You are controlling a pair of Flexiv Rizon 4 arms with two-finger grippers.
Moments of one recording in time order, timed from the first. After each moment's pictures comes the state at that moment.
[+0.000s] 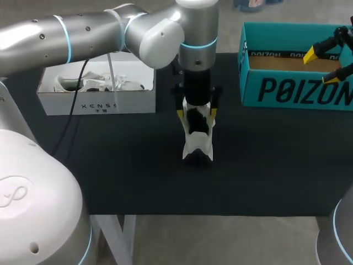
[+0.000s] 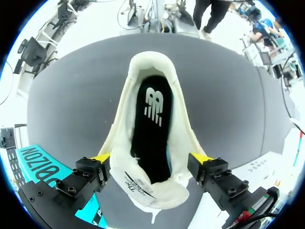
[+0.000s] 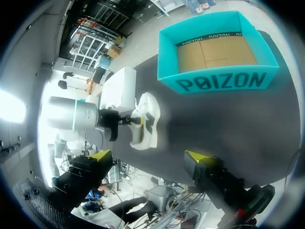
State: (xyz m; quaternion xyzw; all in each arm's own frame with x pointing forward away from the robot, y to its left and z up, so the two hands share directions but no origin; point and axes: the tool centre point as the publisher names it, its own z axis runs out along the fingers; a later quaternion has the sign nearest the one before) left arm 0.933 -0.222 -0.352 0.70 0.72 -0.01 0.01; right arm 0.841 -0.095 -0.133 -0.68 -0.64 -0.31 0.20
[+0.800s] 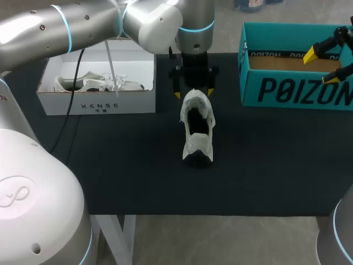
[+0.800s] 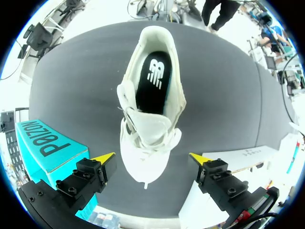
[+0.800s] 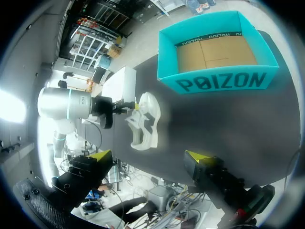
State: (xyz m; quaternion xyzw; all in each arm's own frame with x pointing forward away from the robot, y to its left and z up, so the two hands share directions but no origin) left arm 0.993 -0.211 -0.323 0.66 0.75 0.02 0.04; right arm 0.841 -0.095 -0.133 -0.68 -0.64 -0.31 0.20
